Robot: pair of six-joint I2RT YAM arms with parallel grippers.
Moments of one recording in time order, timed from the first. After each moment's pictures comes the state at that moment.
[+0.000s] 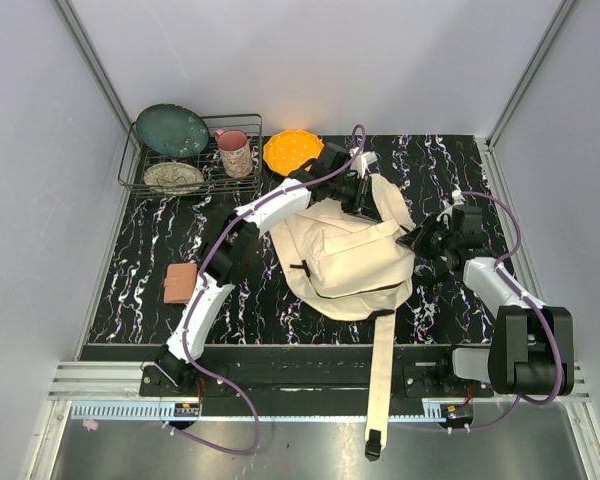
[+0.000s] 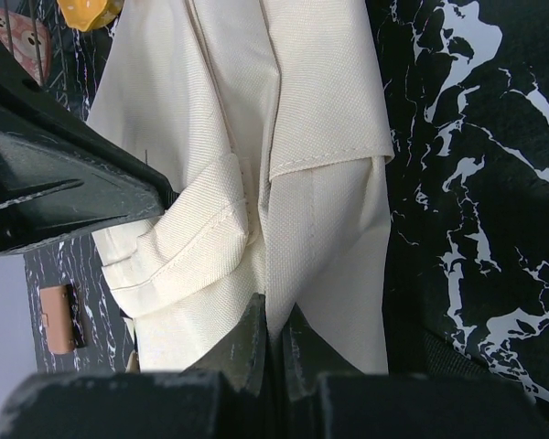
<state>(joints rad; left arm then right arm) -0.66 2.41 2.09 -0.34 0.79 -0.50 -0.03 1.28 0.63 -0.02 -0.45 0.60</state>
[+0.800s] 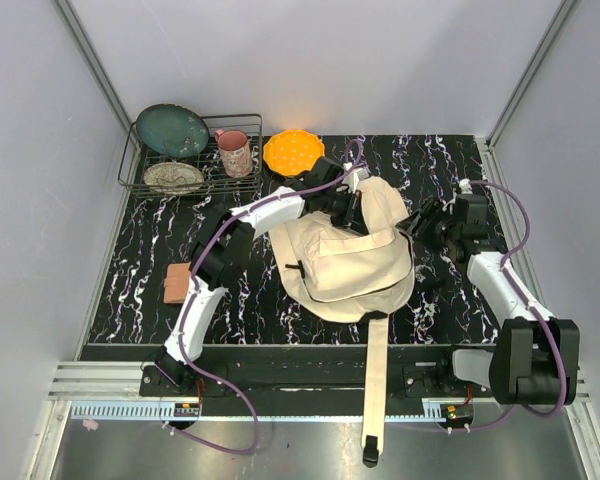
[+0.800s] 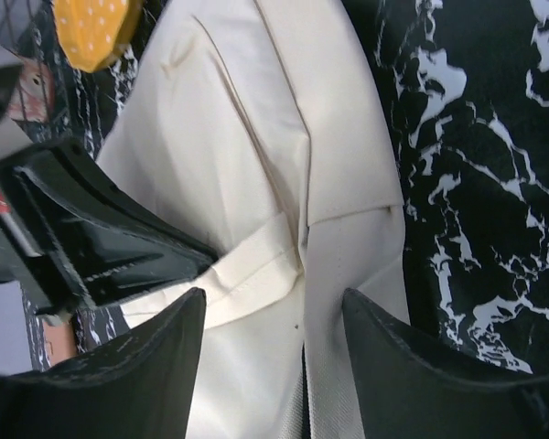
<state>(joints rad) -0.66 2.31 1.86 -0.33 0.76 -0.42 -0.01 1.24 0.73 -0.16 -0.34 0.62</state>
